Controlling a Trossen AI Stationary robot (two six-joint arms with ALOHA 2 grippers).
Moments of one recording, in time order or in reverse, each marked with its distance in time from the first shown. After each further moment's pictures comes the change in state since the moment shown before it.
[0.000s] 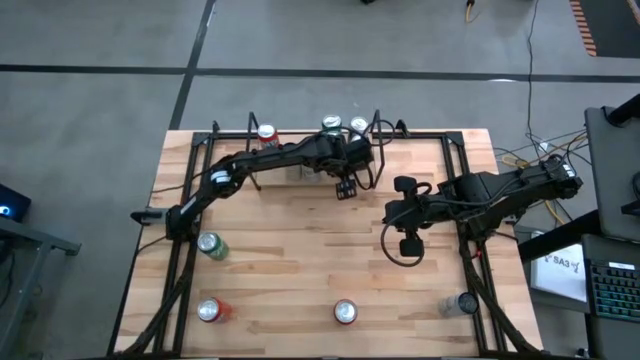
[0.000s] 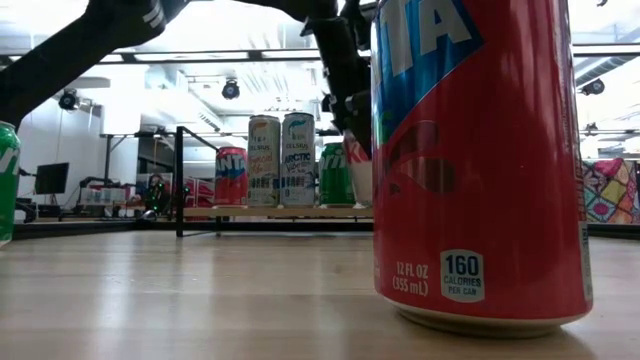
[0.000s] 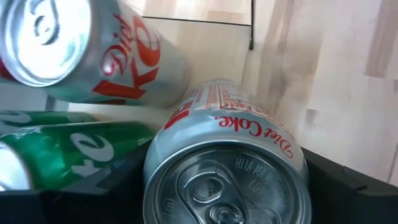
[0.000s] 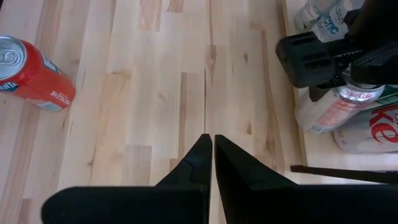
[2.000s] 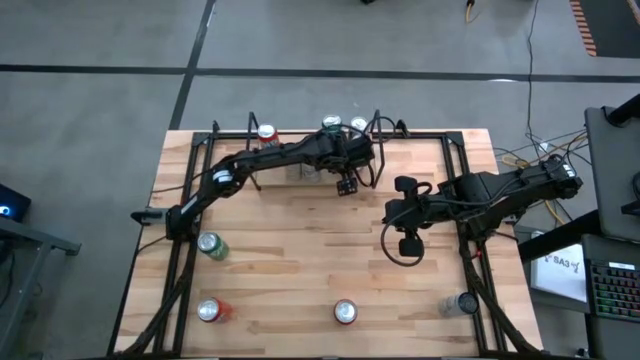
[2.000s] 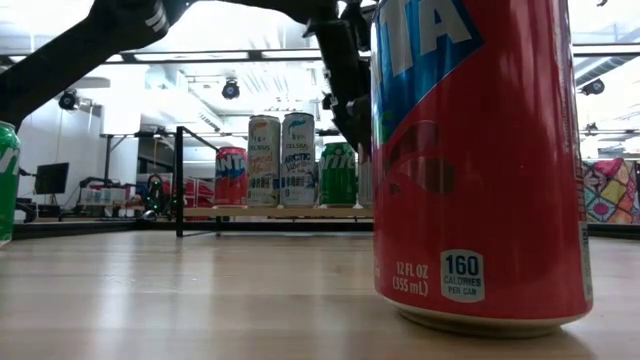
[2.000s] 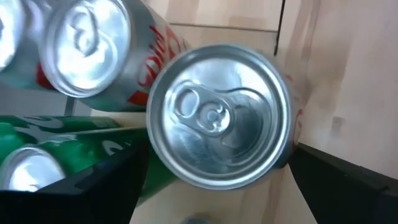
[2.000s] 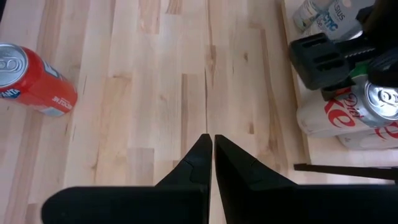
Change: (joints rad) left arm 0.010 0.021 0.029 0.007 -0.054 0.024; right arm 0.000 0.000 0.000 0.003 0.000 0.029
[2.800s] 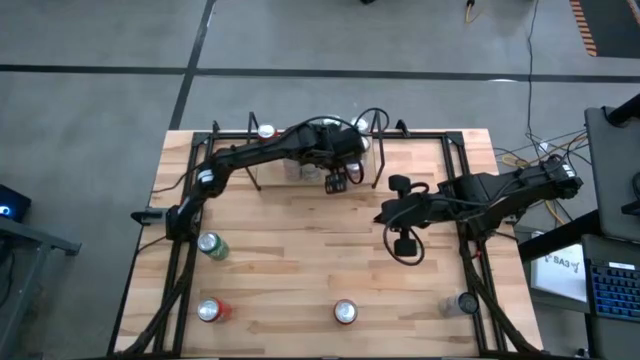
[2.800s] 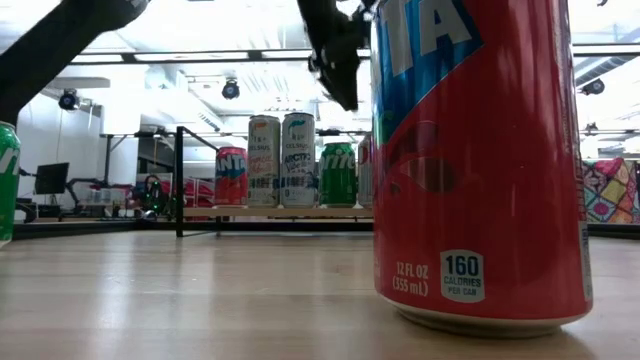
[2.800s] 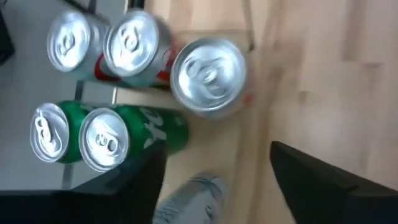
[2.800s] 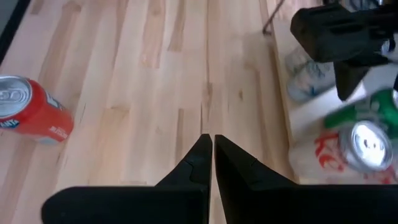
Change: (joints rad) left arm -0.026 -0.144 0.018 -0.136 0.025 0.054; right arm 0.000 -0.001 -0.017 0.143 0.027 -0.087
